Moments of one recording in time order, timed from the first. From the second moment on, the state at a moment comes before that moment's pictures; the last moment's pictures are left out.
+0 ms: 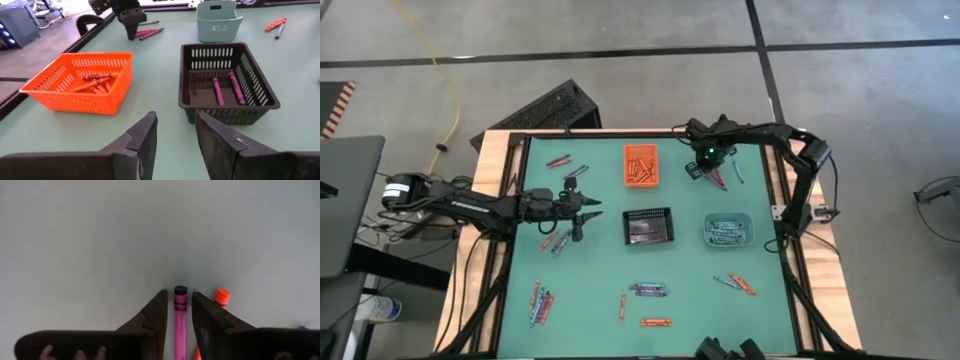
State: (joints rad) left arm 0.07 1.08 0.21 0.63 -0.16 0.07; right arm -0.72 1.90 1.12 -0.74 0.08 0.26
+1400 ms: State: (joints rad) left arm 0.07 1.08 0.21 0.62 -0.16 0.09; right arm 0.07 1.79 1.34 -0.40 0.14 0.05
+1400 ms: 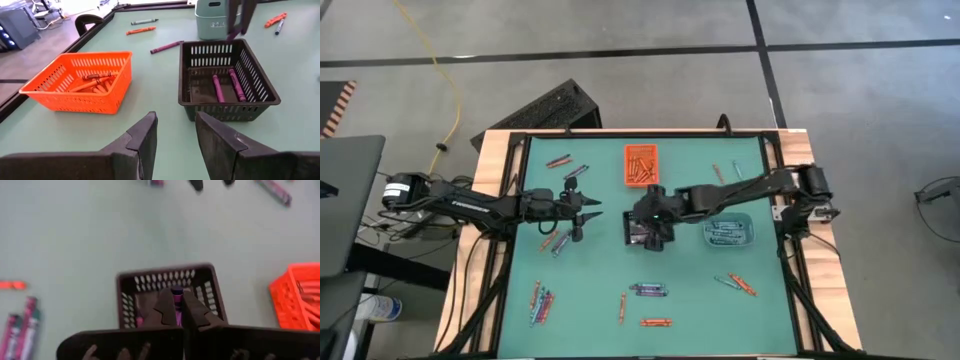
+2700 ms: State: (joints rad) left arm 0.05 1.08 0.21 0.53 -0.12 -0.01; right arm 0.30 1.78 1.50 -0.67 0.03 0.33
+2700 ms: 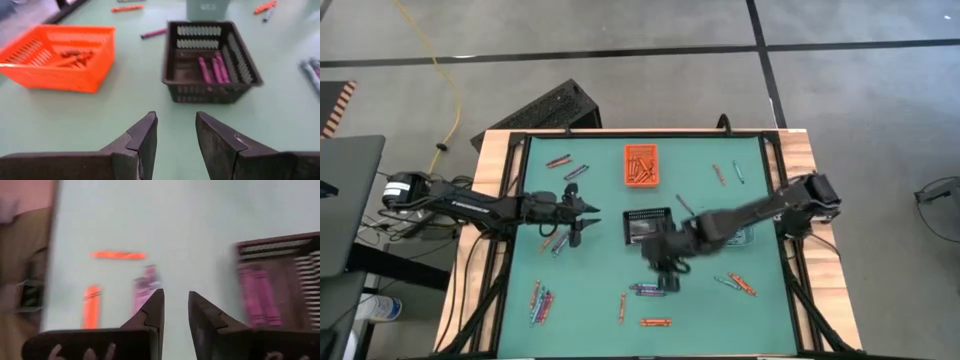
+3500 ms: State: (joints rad) left arm -0.21 1.08 0.49 -0.34 -0.13 -0.67; right arm 0.84 1.96 1.50 -0.38 0.51 0.33
